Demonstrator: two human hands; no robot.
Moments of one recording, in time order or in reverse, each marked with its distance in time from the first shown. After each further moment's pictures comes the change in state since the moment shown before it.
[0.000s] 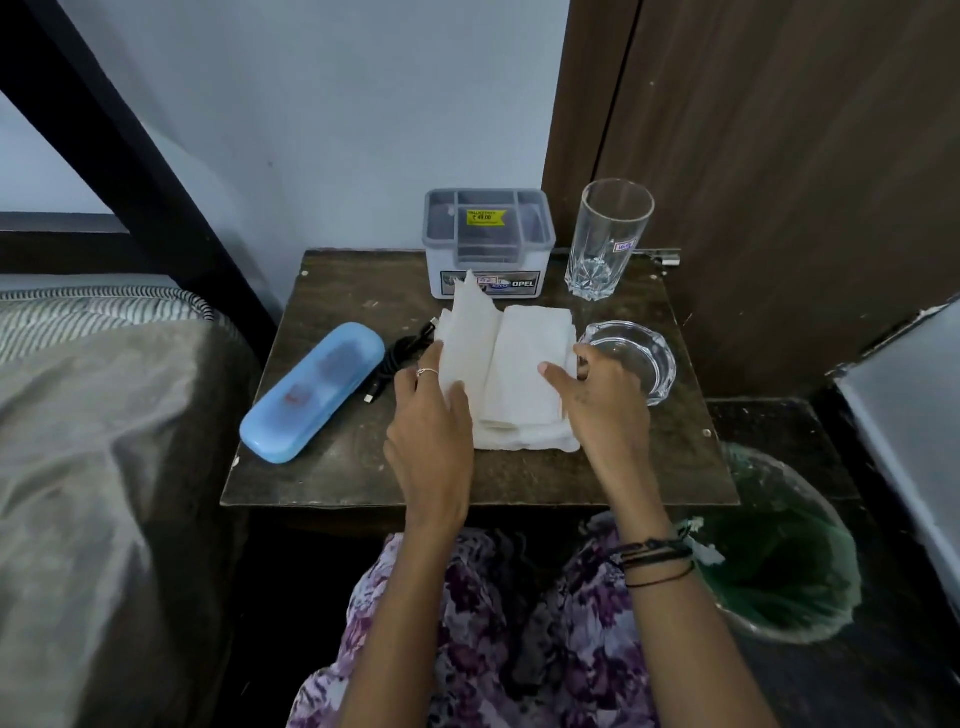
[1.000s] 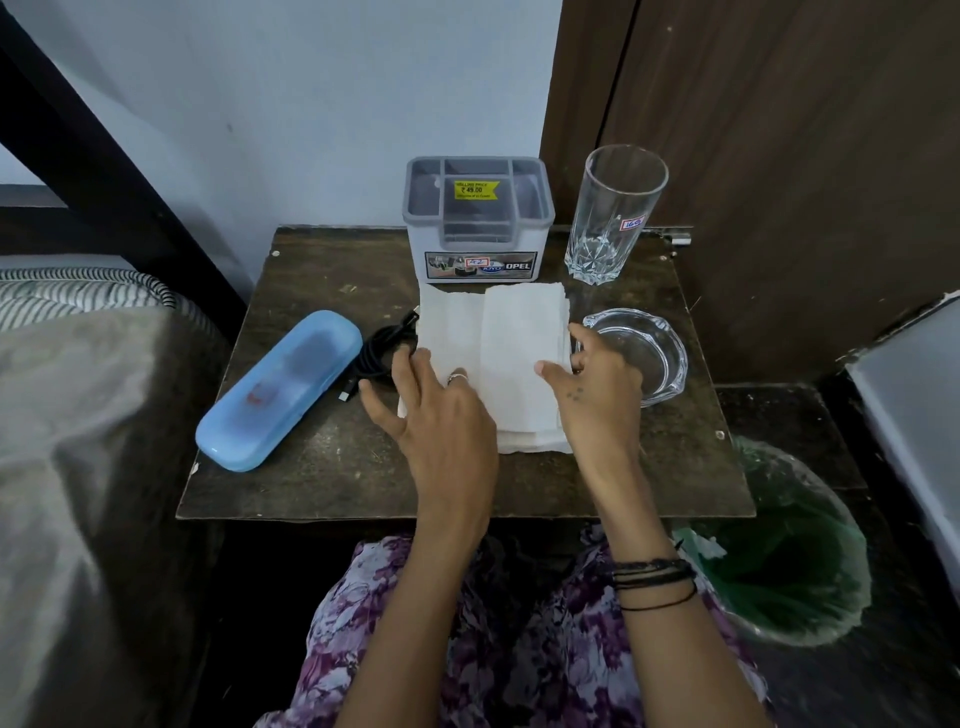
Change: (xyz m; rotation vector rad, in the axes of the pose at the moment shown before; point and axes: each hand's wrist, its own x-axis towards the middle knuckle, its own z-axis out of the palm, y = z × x) left_hand 0.004 0.000 0.038 0.499 0.021 0.200; right_hand 0.010 0.000 0.009 0.132 0.027 0.002
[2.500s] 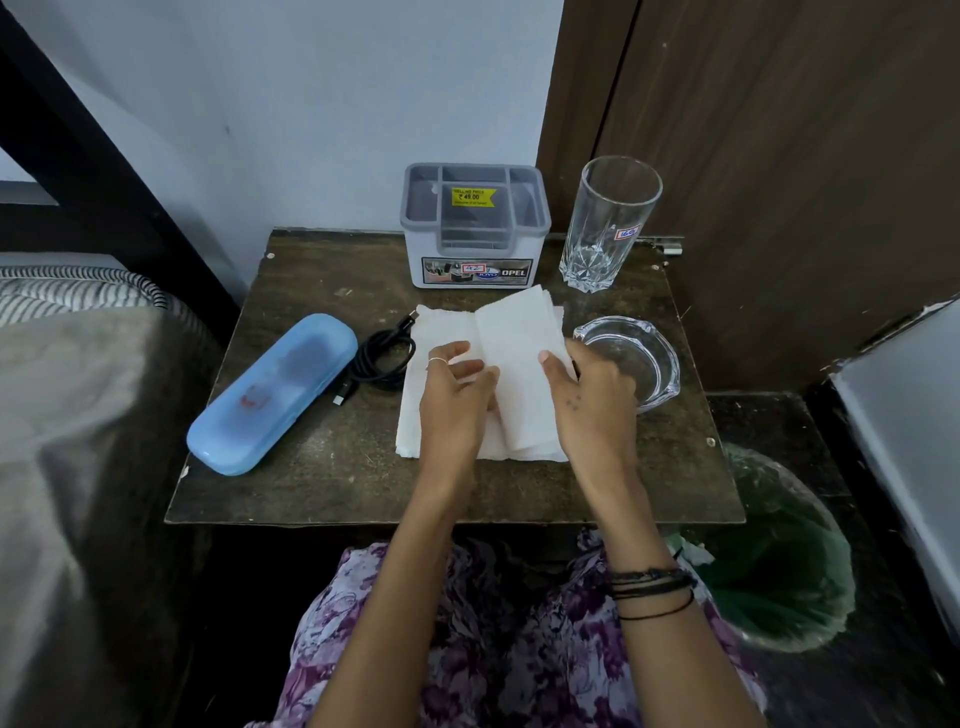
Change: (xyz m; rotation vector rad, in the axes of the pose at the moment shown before) left_hand 0.025 0.009 -0.011 -1.266 -0.413 -0.489; right_hand 0.000 0.009 0.004 -0.067 0.017 -0.063
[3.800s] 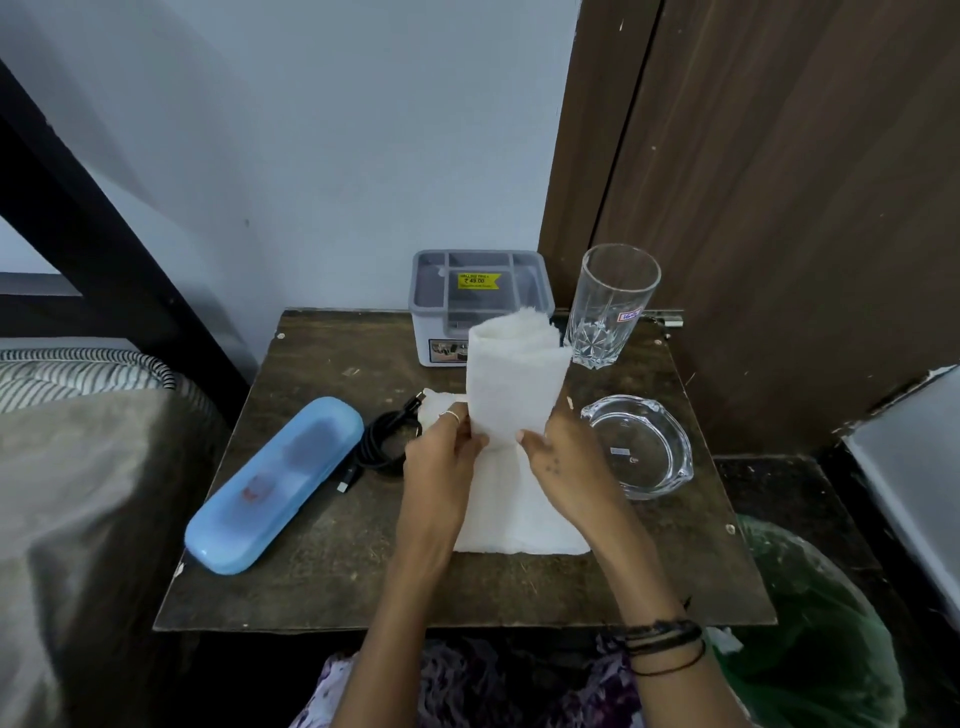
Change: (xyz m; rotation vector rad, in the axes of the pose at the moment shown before) left_hand 0.028 0.002 -0.019 0.463 -0.062 0.395; right_hand 0.032 -0.011 0.011 0.104 -0.288 -0.175
